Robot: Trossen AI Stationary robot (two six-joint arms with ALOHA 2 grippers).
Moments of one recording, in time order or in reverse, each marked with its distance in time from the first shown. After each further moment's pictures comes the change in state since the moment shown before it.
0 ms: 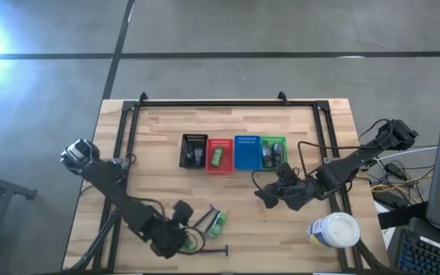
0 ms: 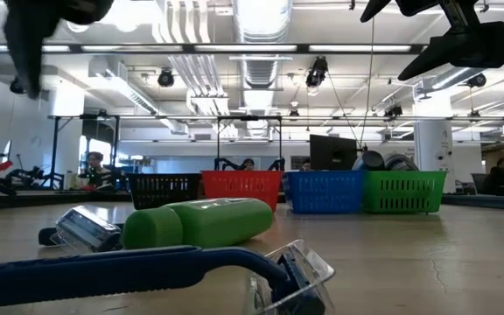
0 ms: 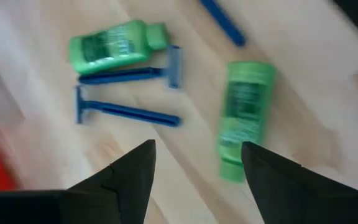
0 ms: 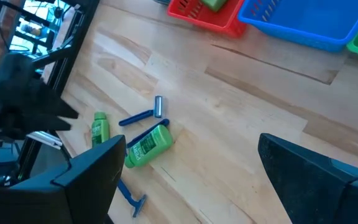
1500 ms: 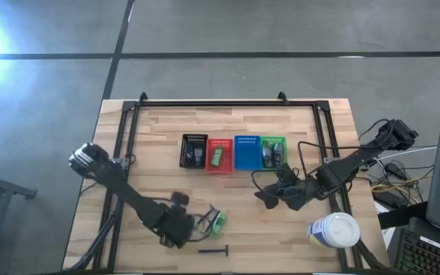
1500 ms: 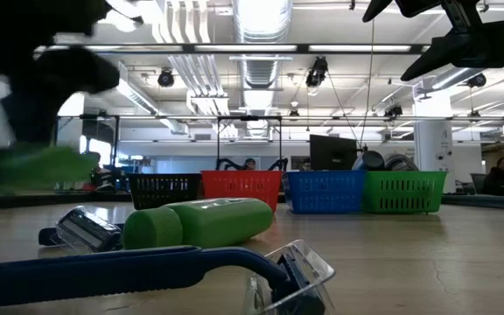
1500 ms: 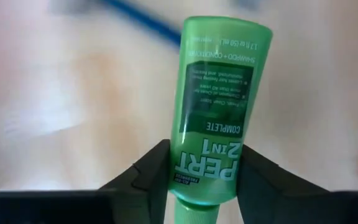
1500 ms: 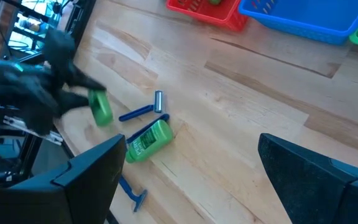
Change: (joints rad) left arm 0.081 0.098 -0.048 -0.057 0.045 -0.314; right arm 0.000 0.000 0.000 -0.001 -0.023 0.004
